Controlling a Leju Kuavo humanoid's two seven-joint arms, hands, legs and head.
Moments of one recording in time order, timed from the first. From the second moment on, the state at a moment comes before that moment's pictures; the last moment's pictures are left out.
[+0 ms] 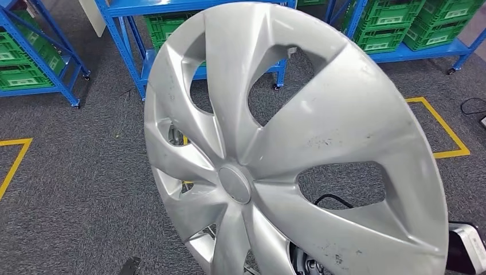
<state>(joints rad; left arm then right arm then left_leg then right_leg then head) -0.01 0.12 -0.59 -0.39 0.48 0.09 -0.22 -0.13 -0.13 0.50 -2.00 -0.62 1.00 -0.28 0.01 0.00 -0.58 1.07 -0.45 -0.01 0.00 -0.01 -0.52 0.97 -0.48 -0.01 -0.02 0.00</state>
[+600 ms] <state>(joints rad) 0.03 0.13 -0.58 -0.37 0.48 0.06 -0.26 0.00 -0.16 0.50 -2.04 -0.52 1.03 -0.37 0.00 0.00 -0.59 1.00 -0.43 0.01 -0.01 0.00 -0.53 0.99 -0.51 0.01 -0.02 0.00</state>
